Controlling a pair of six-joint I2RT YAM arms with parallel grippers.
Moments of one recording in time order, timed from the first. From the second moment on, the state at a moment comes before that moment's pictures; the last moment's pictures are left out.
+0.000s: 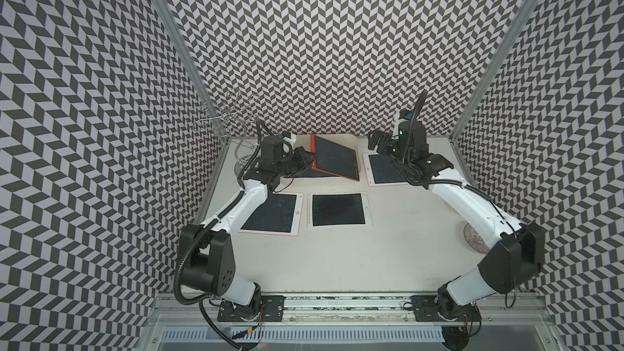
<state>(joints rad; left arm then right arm) -0.29 1.48 1.12 -0.03 0.53 -0.86 0.42 1.51 1.38 -0.26 0.13 0.50</state>
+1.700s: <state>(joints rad) -0.89 2.01 1.09 0.63 0.14 -1.39 0.15 1.19 0.92 -0.27 -0.11 0.45</state>
